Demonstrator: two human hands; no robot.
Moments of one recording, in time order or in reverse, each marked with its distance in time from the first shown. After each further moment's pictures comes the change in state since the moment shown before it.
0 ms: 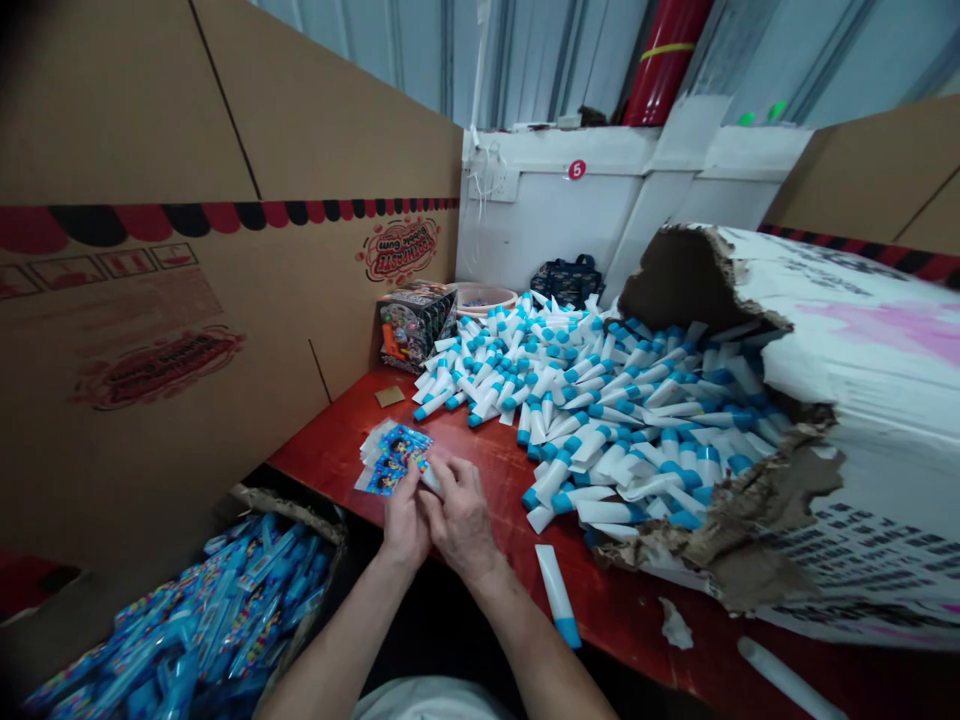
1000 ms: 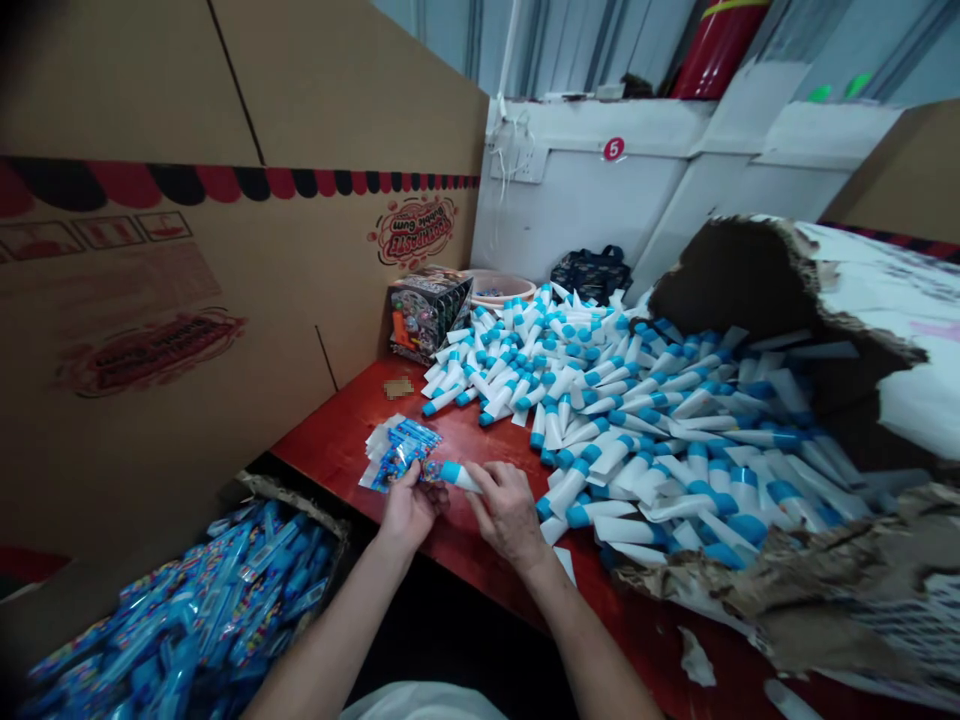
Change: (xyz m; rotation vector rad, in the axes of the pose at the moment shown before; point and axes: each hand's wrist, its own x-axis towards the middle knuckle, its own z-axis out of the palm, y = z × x) left_hand 0.042 0.006 -0.033 0.070 0.202 -0.232; right_hand 0.009 0.059 -0.023 -0.319 -0.245 -0.193
